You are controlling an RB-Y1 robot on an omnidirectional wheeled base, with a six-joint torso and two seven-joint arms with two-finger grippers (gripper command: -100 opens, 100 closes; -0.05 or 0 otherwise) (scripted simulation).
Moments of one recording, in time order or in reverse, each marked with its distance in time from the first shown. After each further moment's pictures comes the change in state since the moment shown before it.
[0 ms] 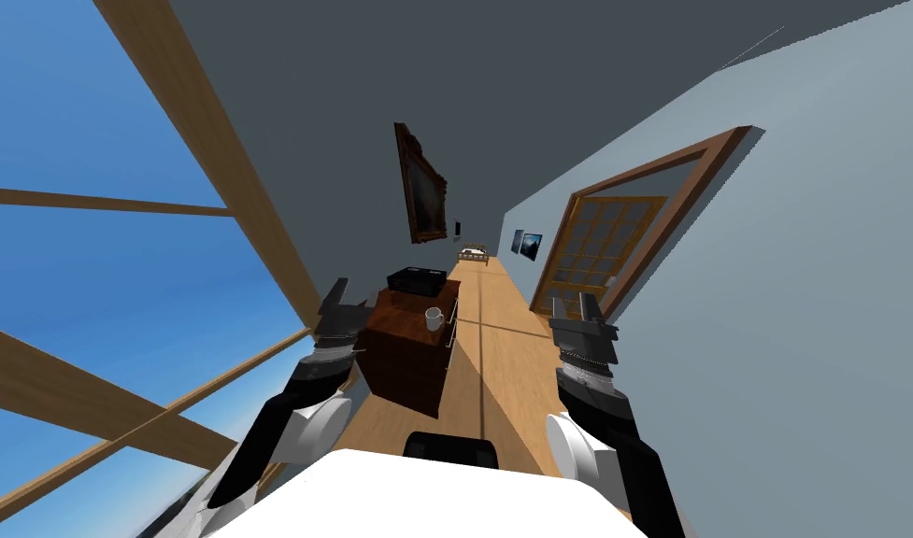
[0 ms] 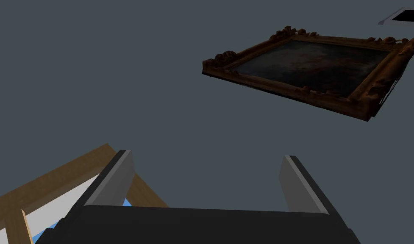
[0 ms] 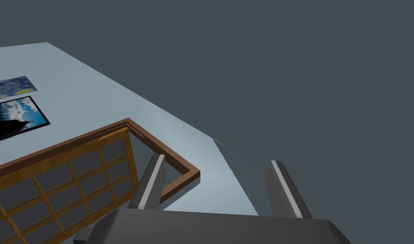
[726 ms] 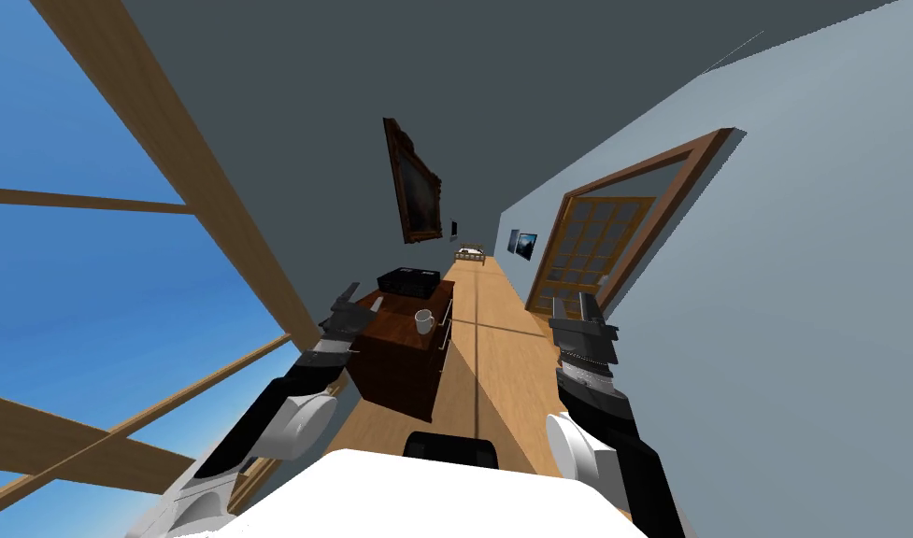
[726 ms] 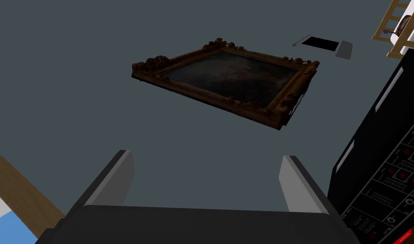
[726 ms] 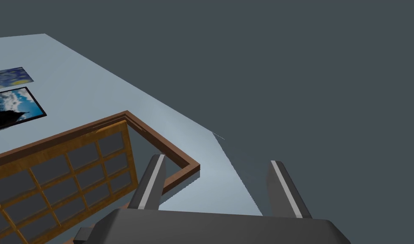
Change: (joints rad) left arm -0.007 0.142 0.069 0.044 0.127 0.202 0.135; right arm 0.000 0.000 0.000 0.000 0.000 0.000 0.000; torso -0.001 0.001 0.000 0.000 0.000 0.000
